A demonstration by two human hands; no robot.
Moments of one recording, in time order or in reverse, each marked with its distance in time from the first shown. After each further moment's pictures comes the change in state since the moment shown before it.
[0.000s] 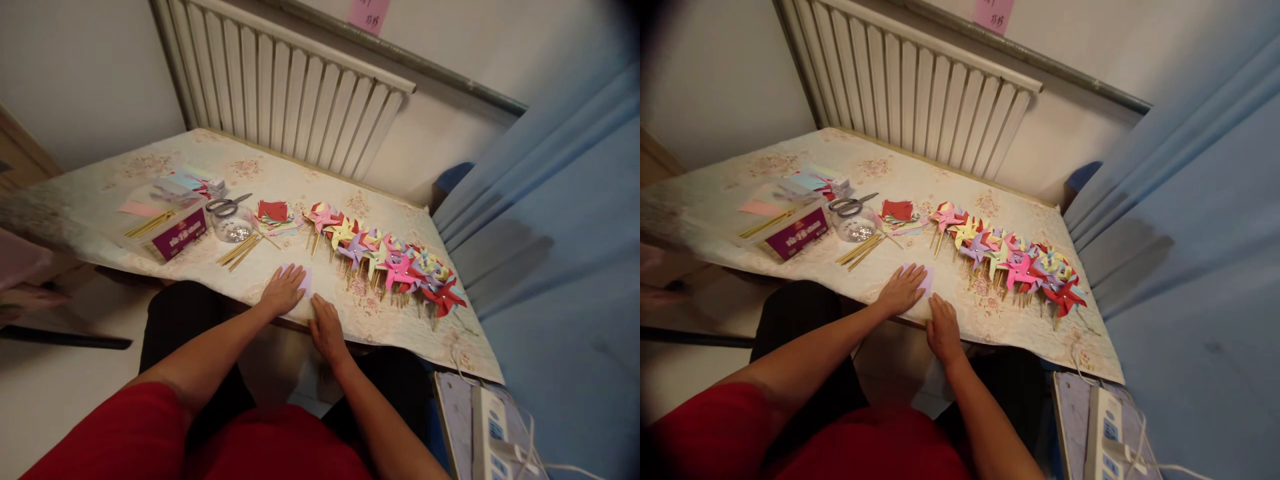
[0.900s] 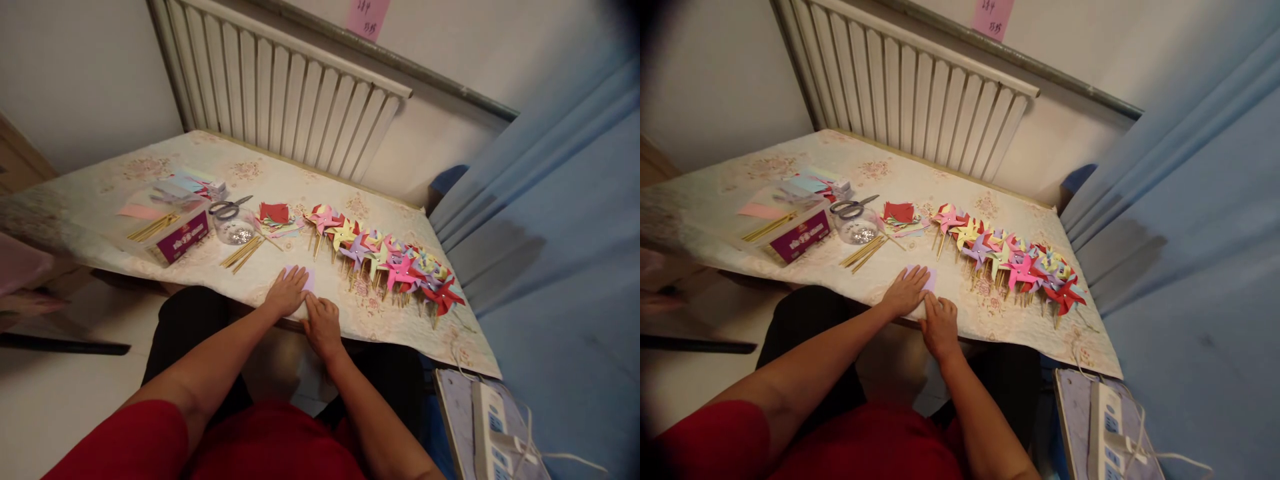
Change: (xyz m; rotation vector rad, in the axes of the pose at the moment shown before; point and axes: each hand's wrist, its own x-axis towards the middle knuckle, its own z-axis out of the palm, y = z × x) left_hand 0.000 -0.002 0.002 0.007 0.024 0.042; right_hand 0.016 -0.024 0.009 -0.254 -0.078 0.087
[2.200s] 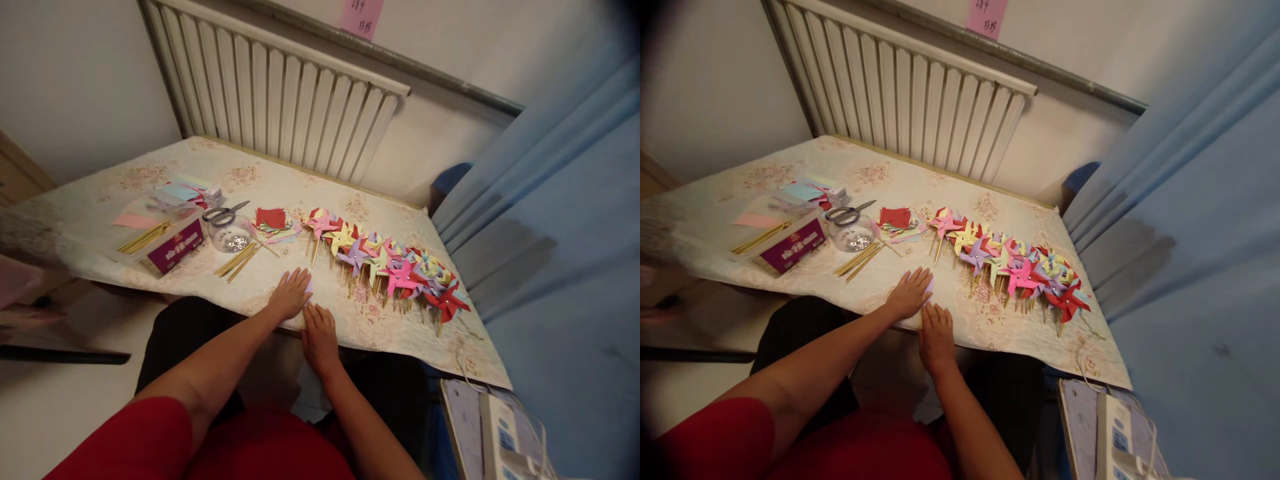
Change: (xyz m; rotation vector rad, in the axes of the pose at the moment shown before) left_hand 0.026 0.006 0.005 -0.019 -0.004 -0.013; right_hand -0.008 0.002 0.013 -0.011 -0.012 0.001
